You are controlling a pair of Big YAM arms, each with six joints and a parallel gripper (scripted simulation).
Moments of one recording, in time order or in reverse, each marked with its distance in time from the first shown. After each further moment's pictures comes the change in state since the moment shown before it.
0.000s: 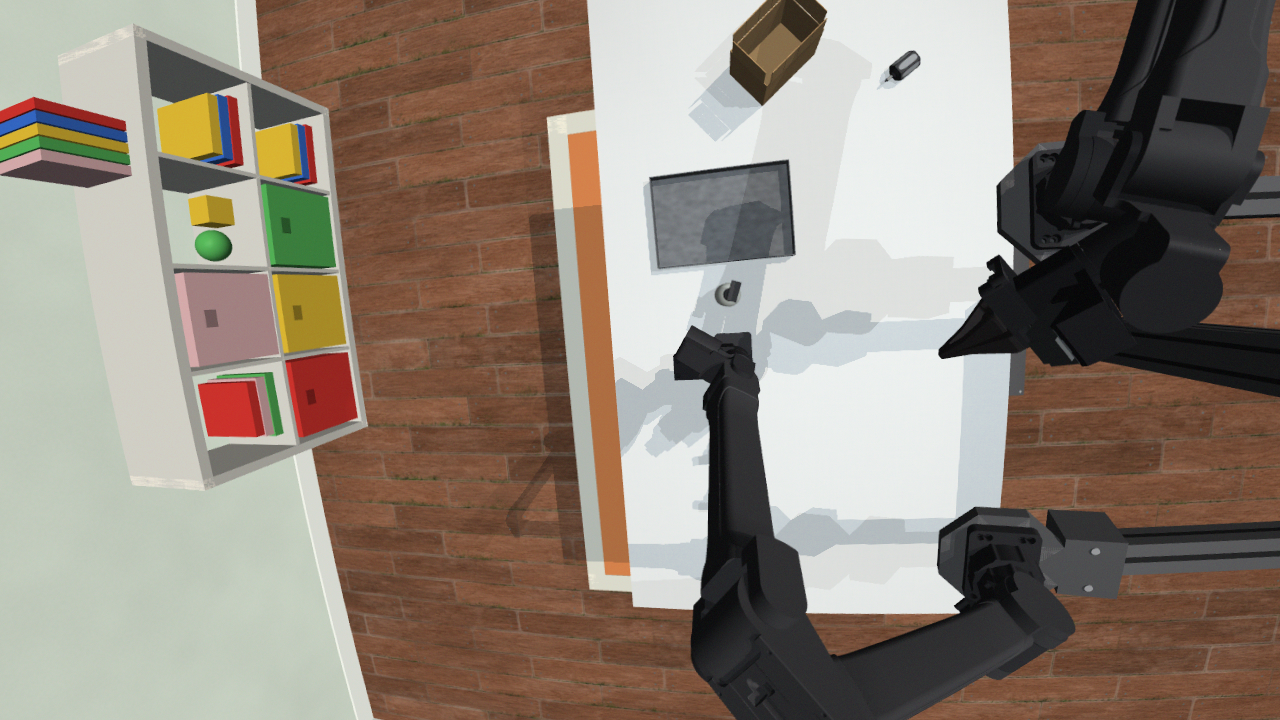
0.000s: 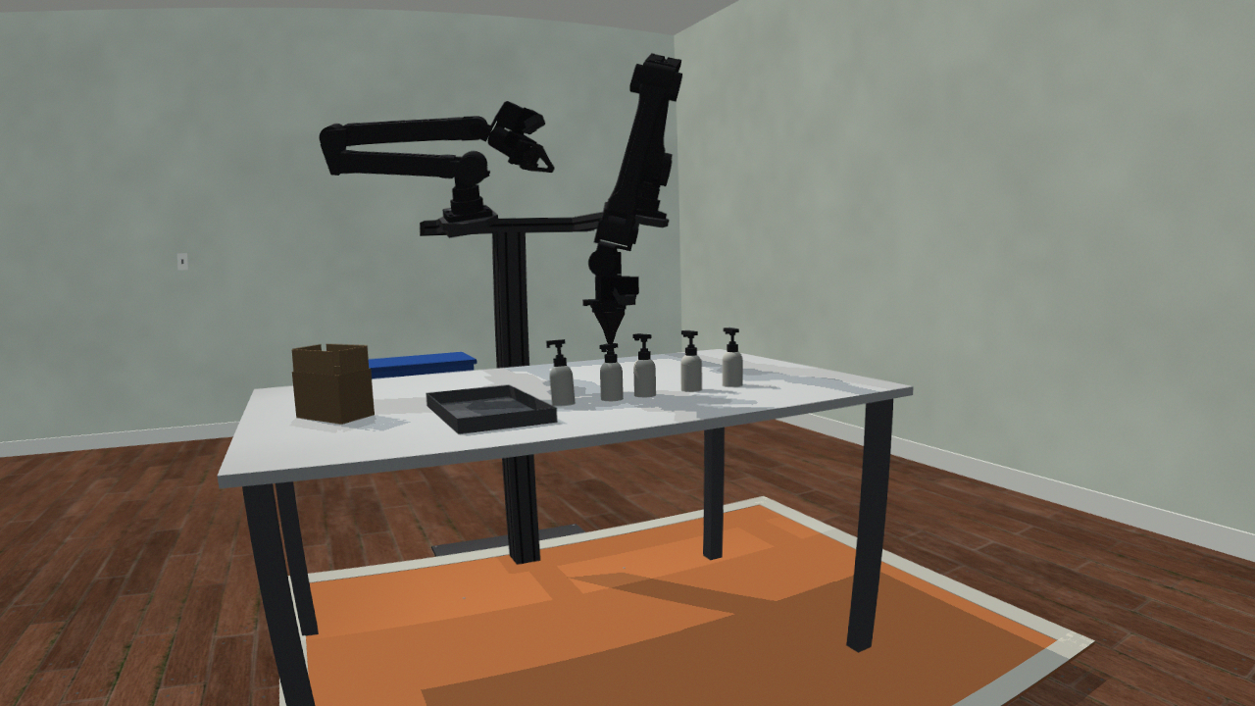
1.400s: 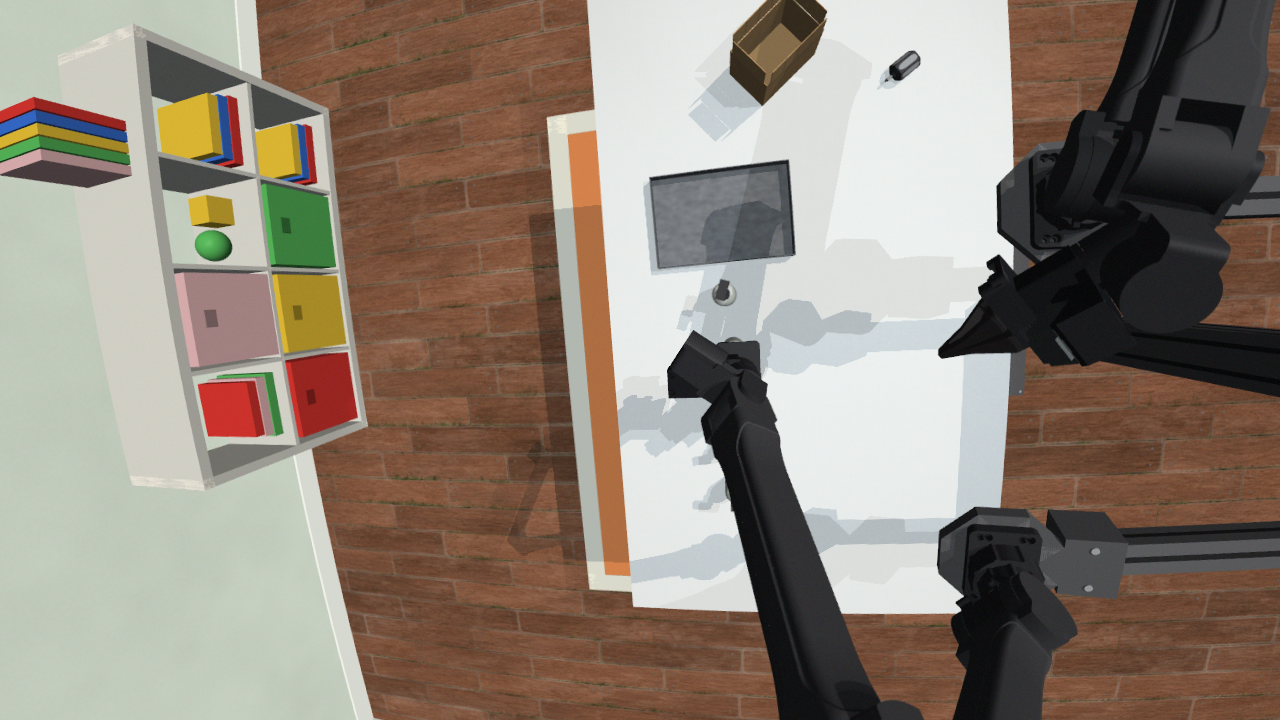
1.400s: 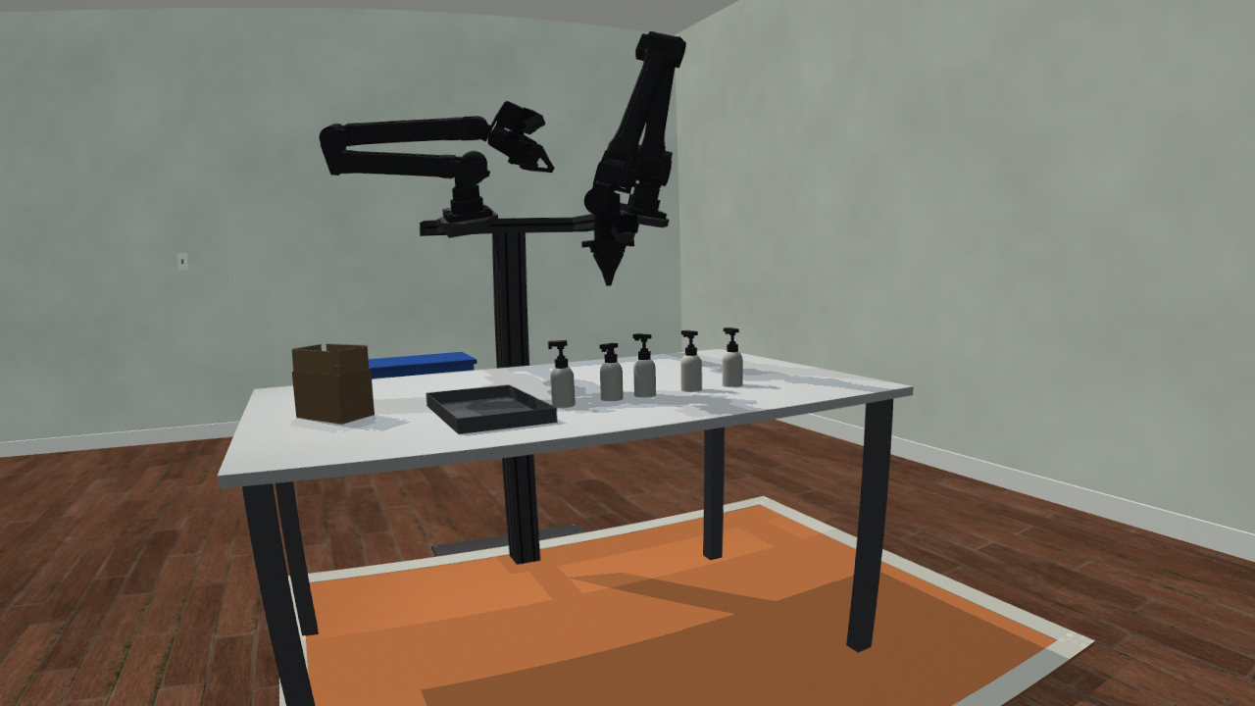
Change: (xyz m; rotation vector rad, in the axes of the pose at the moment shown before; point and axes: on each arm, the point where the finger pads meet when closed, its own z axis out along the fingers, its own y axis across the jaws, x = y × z) left arm 0.003 0.001 -0.129 0.007 -0.006 0.006; right arm 0.000 -0.001 0.000 0.003 0.000 0.000
